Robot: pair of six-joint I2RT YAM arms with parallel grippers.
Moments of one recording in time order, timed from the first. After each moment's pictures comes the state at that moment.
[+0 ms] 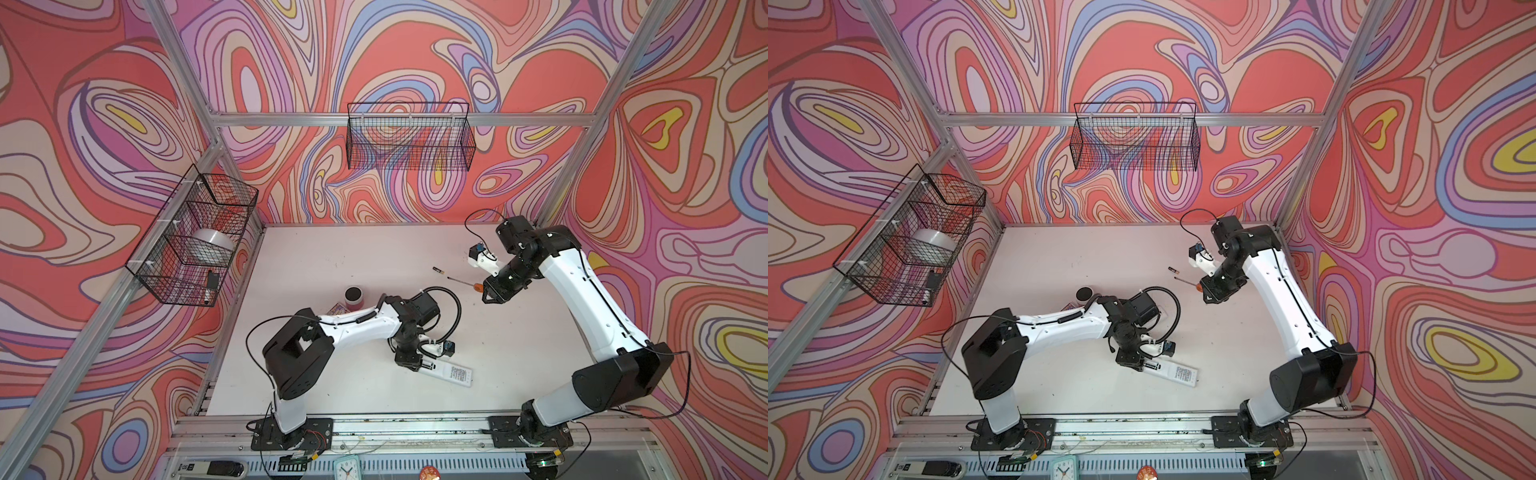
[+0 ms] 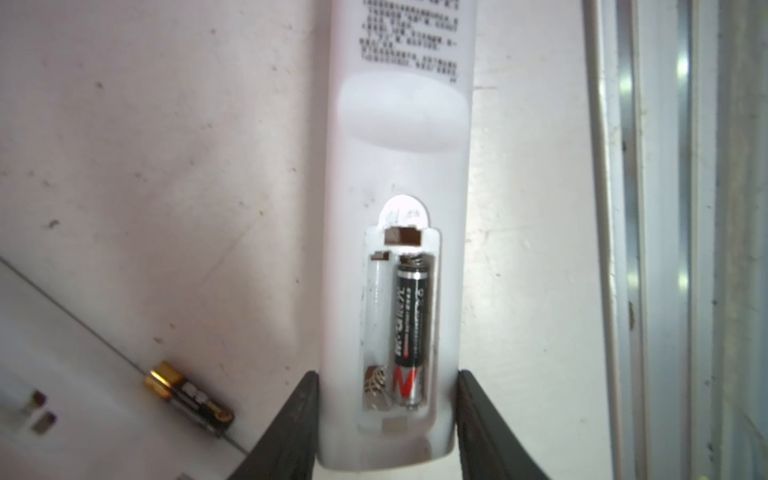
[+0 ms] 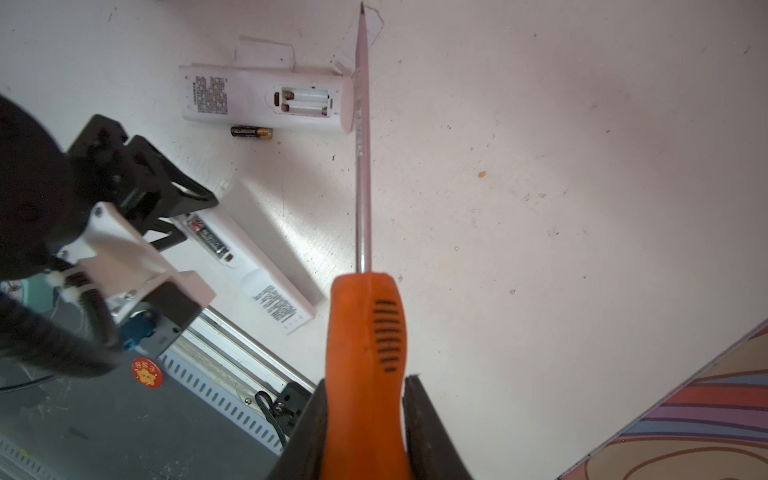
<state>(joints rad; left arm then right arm) -0.96 1.90 1.34 -0.84 0.27 0.78 0.24 1.54 1.66 -1.53 -0.20 -0.34</state>
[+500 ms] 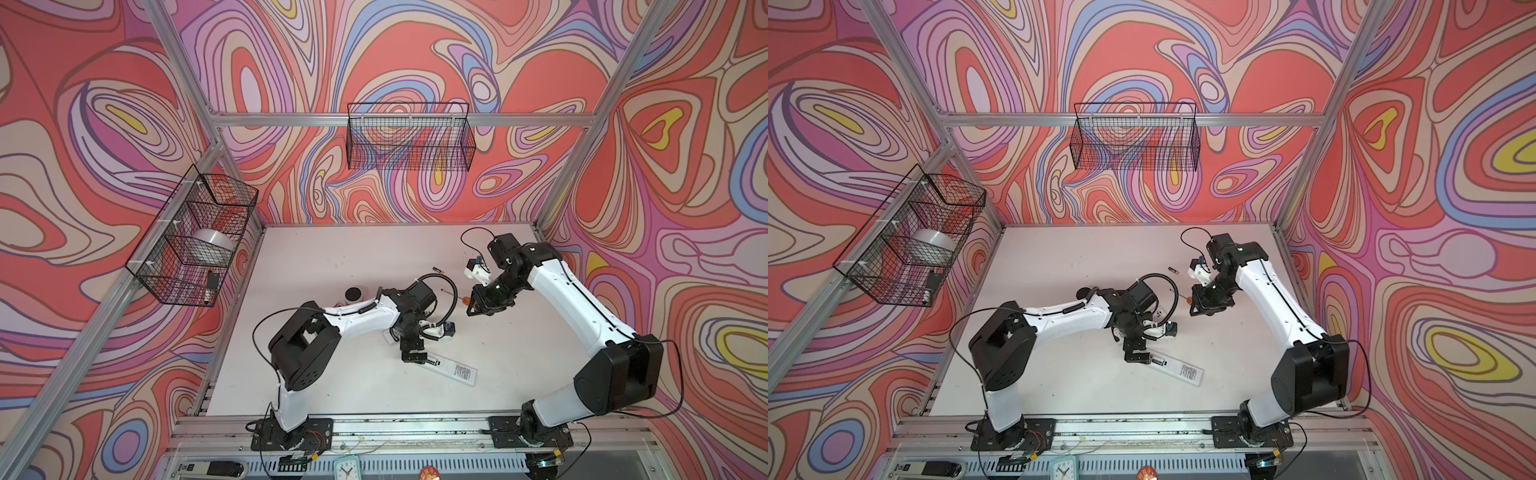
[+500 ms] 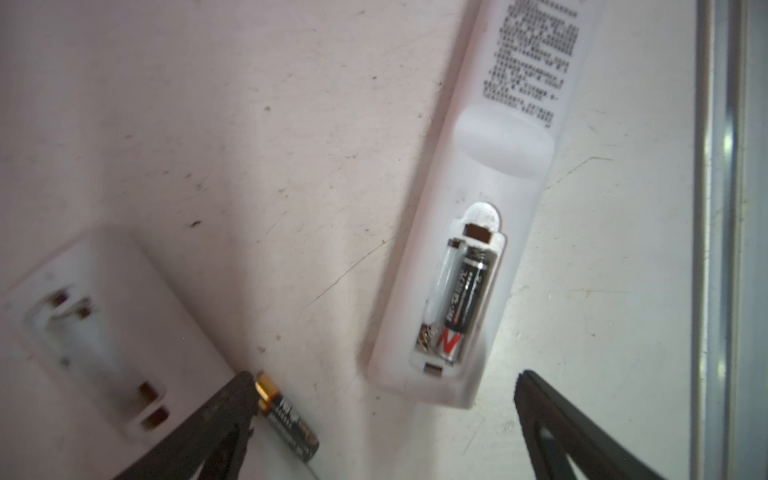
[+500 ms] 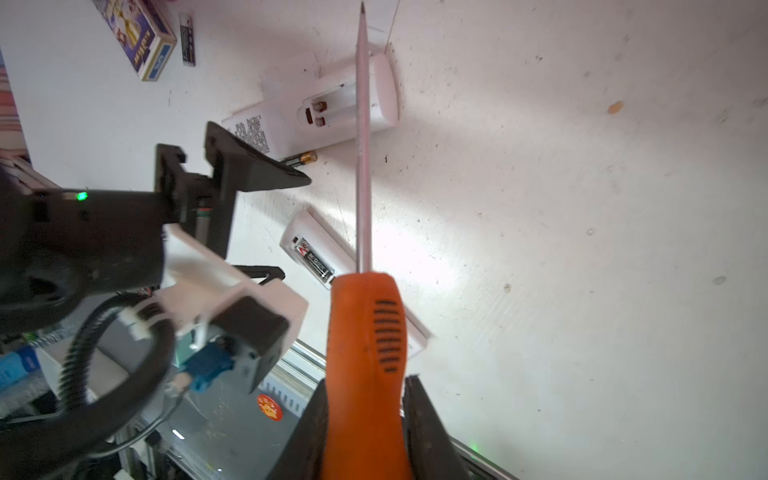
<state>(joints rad) -0.86 1.79 1.25 -0.67 0.30 0.58 0.24 1.52 1.40 -1.34 -0.41 0.04</state>
